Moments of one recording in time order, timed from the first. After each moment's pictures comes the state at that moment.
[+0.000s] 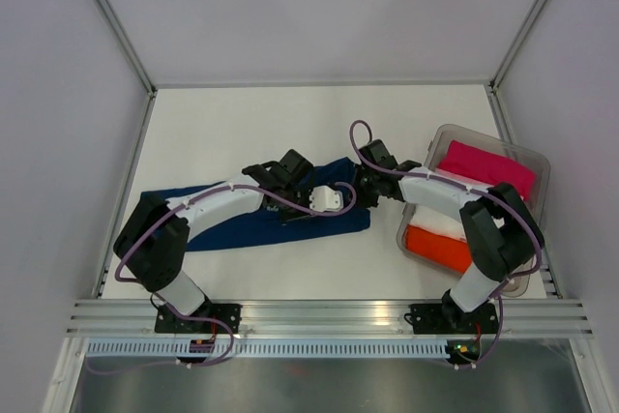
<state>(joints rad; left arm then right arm) -0.74 1.61 1.07 -0.57 0.23 0.74 0.54 1.67 1.01 -0.34 -0.12 0.82</state>
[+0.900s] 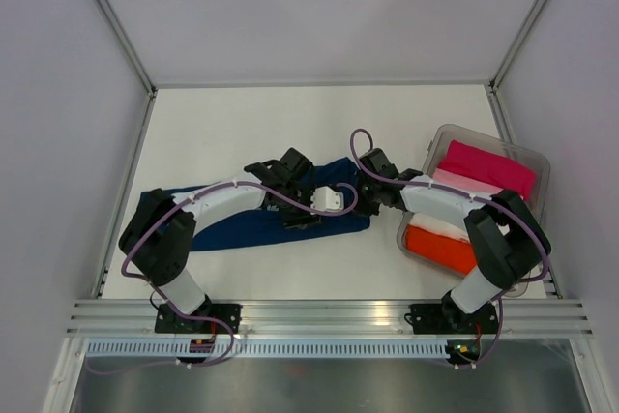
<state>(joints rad) -0.72 1.65 1.08 -0.59 0.35 0.82 0.59 1.61 0.91 -0.32 -0.10 0.85</state>
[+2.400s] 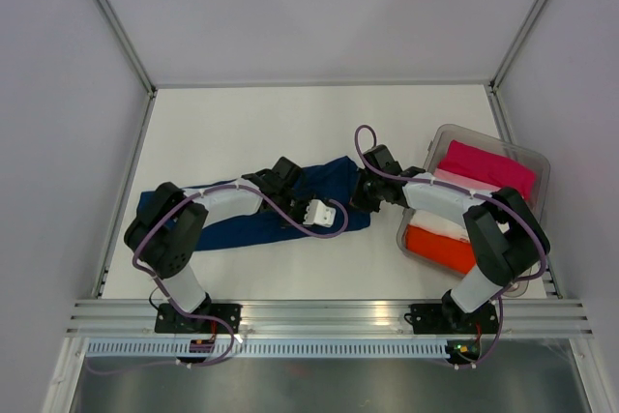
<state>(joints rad) -0.66 1.70 0.92 -0.34 0.53 1.11 0.55 1.62 0.92 -0.29 -0.15 0.86</state>
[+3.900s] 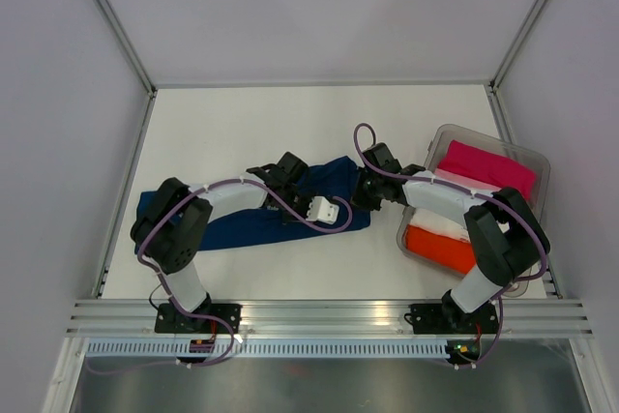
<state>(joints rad) -0.66 1.75 1.01 -0.43 0.50 1.12 0.55 1.62 0.94 -0.32 -0.13 0.84</state>
